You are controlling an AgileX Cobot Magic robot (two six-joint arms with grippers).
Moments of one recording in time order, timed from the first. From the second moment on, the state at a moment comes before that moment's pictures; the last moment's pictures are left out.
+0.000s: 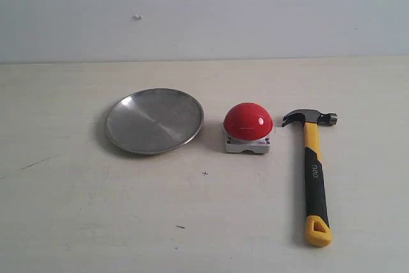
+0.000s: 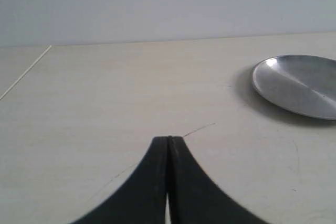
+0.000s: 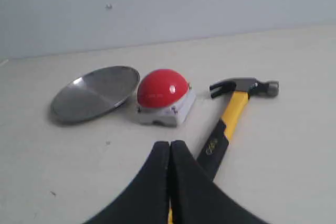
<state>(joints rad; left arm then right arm) -0.02 0.01 0.00 0.11 0.31 -0.03 0.24 0.01 0.00 -0.01 0.29 0.26</state>
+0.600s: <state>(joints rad) -0.02 0.01 0.00 0.11 0.31 -0.03 0.24 0.01 -0.03 0.21 -0.48 0.24</state>
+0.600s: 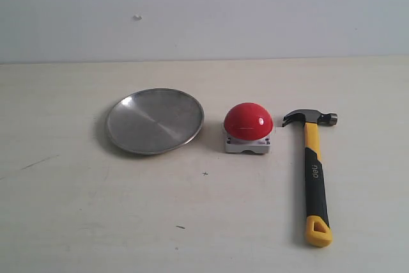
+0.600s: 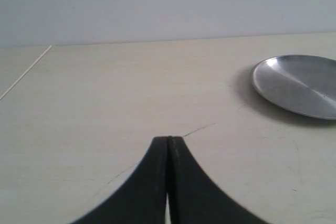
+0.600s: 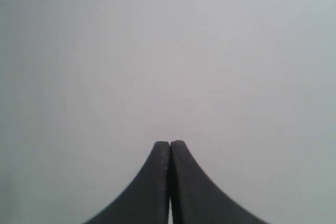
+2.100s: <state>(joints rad) -0.02 0.01 0.00 0.11 0.31 -0.03 -0.16 1.56 -1.09 -0.03 0.72 0.06</state>
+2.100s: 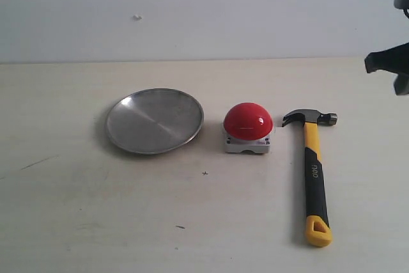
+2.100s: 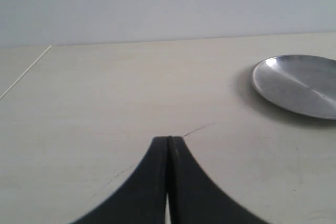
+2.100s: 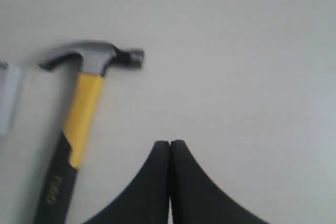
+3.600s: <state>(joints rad) -0.02 0.01 0.00 0.11 0.31 -0.03 0.08 2.12 -1.42 -0.07 0.83 0.49</state>
